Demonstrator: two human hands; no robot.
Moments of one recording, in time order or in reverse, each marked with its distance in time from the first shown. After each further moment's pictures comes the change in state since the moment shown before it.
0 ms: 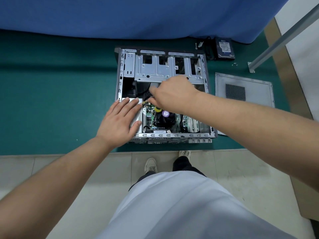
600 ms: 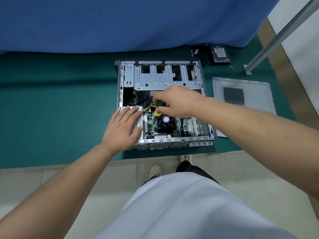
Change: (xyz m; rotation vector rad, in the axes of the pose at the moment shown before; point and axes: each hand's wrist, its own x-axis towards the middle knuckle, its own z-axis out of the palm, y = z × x) left_hand 0.007 0.008 -0.014 -0.117 -0.180 -0.126; right_hand -0.024 0.020 0.006 0.587 -0.092 0.086
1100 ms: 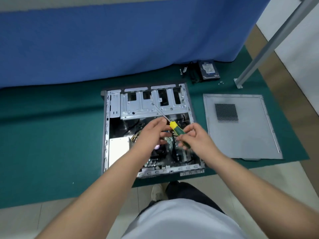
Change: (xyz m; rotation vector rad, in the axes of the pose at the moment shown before) left_hand 0.113 0.145 -0.030 -1.332 -0.204 -0.575; right_hand -0.070 0.067 0.067 1.354 0.385 0.654
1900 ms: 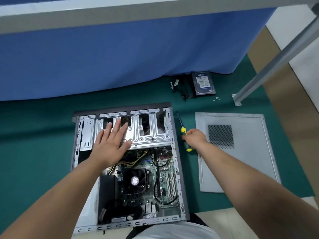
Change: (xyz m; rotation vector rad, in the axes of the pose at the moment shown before) left_hand 0.128 0.004 -0.076 1.436 0.100 0.083; right_hand 0.215 0.032 -0.092 -0.475 0.126 0.346
